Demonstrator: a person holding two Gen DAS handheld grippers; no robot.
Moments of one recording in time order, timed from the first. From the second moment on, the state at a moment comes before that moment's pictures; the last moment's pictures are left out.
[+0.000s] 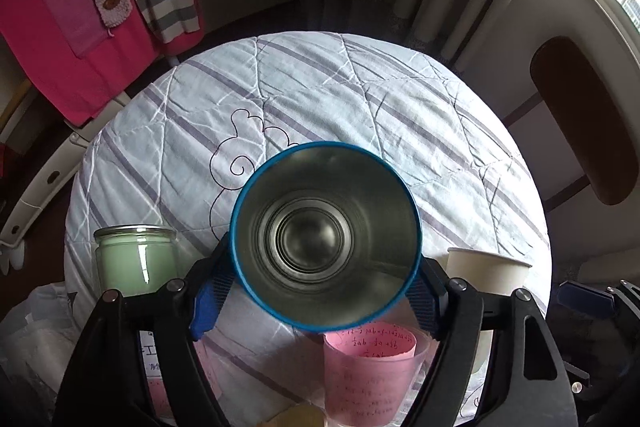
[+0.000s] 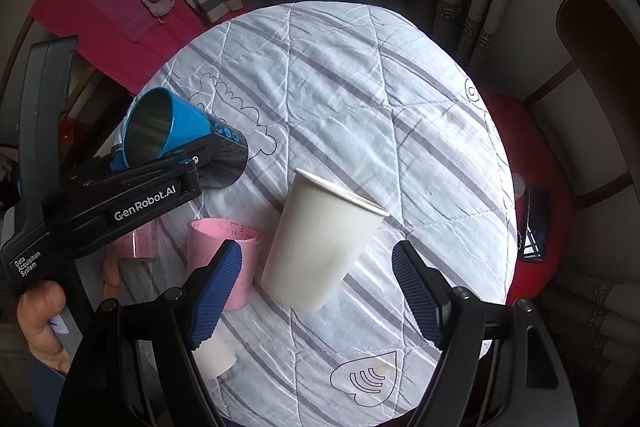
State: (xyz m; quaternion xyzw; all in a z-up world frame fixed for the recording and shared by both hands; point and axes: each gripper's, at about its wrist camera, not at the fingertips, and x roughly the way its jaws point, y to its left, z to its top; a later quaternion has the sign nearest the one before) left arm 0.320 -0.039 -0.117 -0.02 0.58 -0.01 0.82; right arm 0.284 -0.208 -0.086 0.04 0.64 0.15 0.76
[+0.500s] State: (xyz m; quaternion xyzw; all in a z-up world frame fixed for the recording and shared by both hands) left arm 0.233 -0.005 -0.060 -0.02 0.51 0.00 0.86; right arm 0.238 -0.190 -0.061 0.02 0.57 0.18 0.80
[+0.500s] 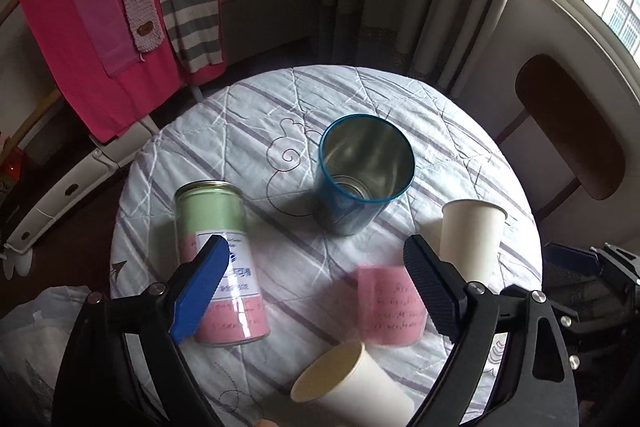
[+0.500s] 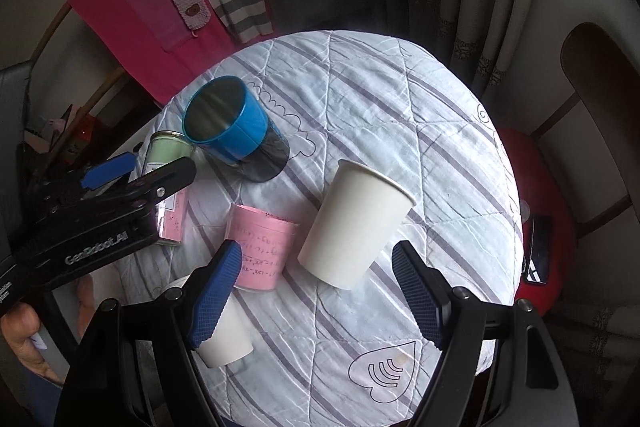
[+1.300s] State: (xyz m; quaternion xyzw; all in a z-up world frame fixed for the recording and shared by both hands) left arm 0.061 0.018 -0.073 0.02 0.36 -0.02 0.93; right arm 0.078 -0.171 -0.064 0.01 0.41 0.14 0.90
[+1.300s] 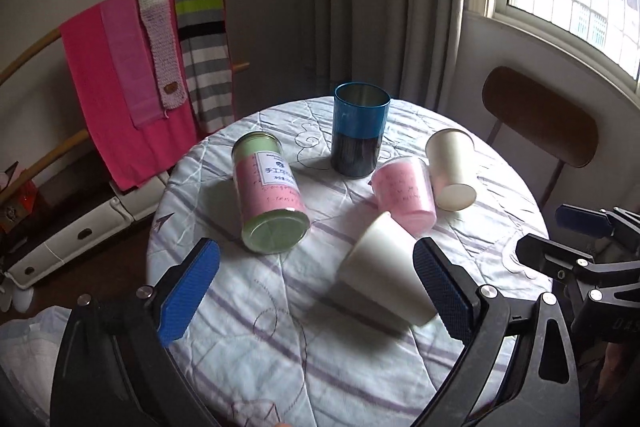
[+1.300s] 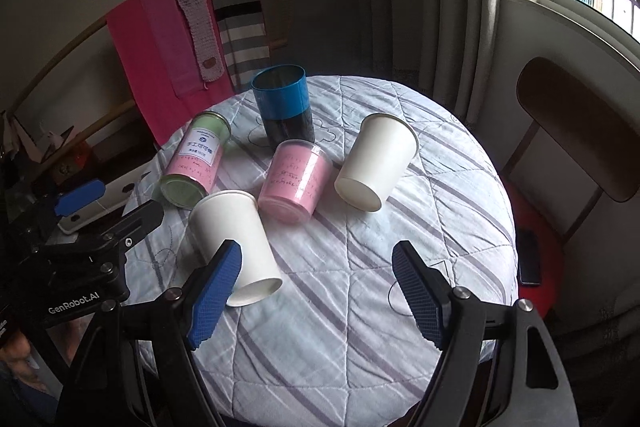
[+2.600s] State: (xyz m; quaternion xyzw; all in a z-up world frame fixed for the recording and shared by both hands) left arm -0.040 0.015 -0.044 0.02 0.31 0.00 0.95; right arm -0.046 -0.152 -0.024 -0.01 0.22 0.01 0.97
